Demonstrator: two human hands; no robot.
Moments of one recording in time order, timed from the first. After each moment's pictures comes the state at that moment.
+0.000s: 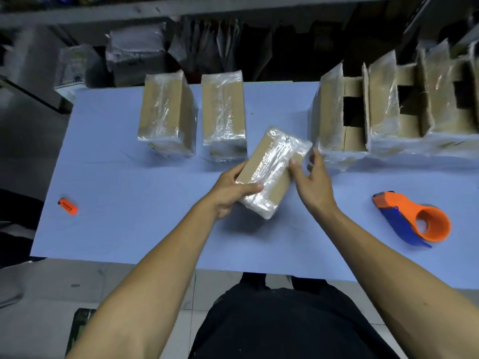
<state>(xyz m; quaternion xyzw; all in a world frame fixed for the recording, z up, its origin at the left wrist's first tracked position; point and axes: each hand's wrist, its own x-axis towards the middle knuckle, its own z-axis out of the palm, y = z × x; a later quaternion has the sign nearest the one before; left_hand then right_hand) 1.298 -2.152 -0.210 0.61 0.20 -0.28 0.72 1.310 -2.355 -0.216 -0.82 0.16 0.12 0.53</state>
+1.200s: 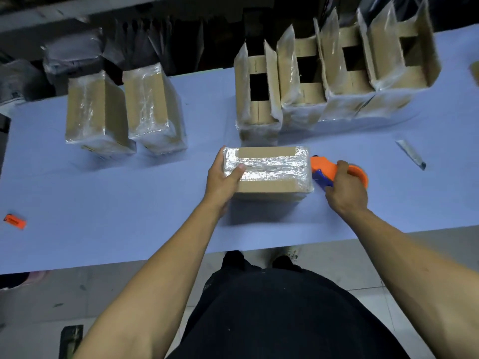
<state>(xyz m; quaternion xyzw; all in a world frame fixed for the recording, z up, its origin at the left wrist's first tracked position) 1.263 -2.310 -0.222 0.72 0.21 -0.16 0.64 1.230 -2.581 -0.240 -0.95 0.20 0.16 0.19</state>
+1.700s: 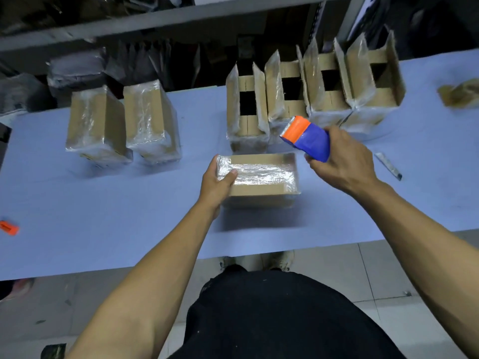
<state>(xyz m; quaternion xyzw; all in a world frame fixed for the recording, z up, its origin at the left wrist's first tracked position) 1.263 -2.322 -0.214 0.73 0.22 -0.16 0.62 1.269 -2.599 -0.139 -0.98 0.05 0.01 0.19</state>
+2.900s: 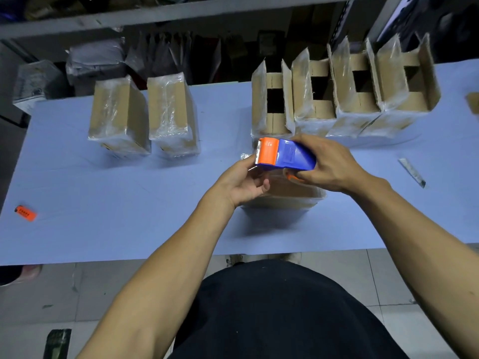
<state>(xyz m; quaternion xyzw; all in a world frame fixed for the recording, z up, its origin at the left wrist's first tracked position) 1.277 -2.320 -0.157 0.40 0.35 -0.33 0.78 1.284 -2.532 -0.133 -0.94 -0.19 0.07 0.28</state>
